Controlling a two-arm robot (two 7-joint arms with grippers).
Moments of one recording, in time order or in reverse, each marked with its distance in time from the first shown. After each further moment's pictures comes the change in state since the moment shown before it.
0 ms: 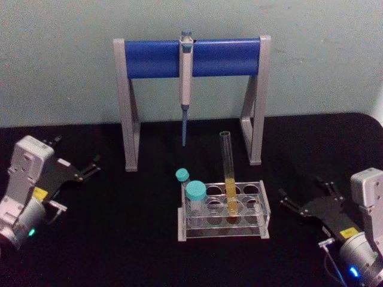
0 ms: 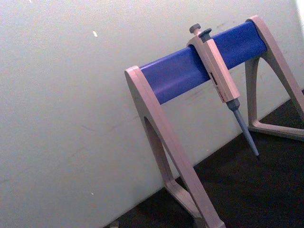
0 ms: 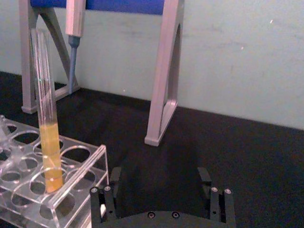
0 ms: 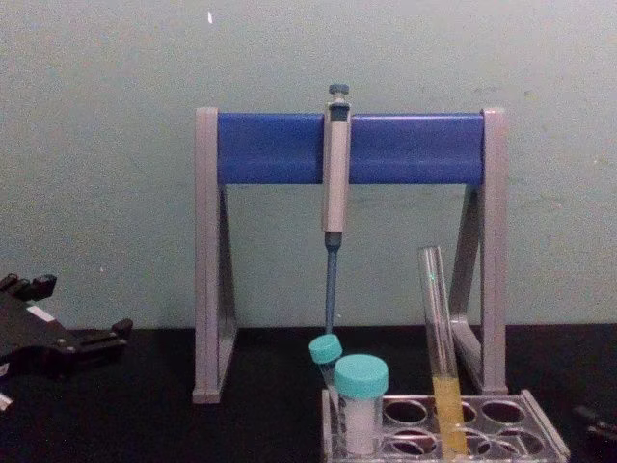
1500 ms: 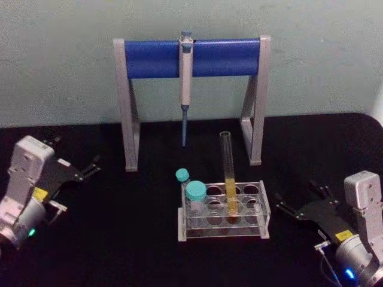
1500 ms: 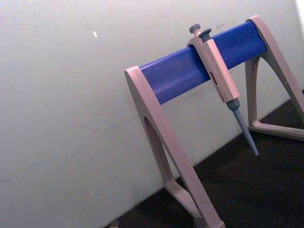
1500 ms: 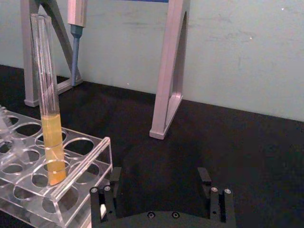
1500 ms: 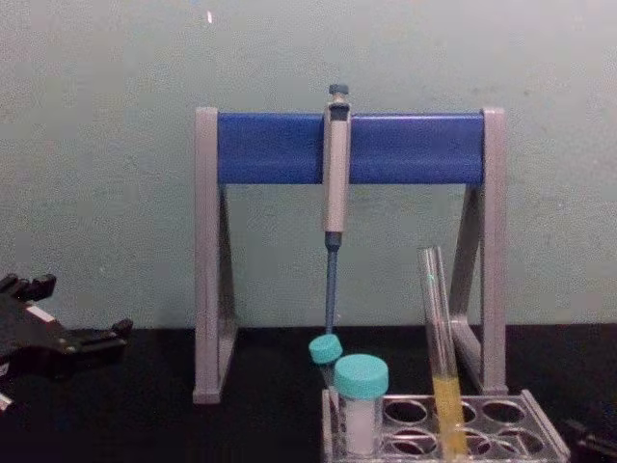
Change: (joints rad) left arm 0.000 0.000 0.000 0.000 0.000 0.000 0.000; right arm 0.013 -0.018 -0.002 0.032 -0.013 0.008 0.021
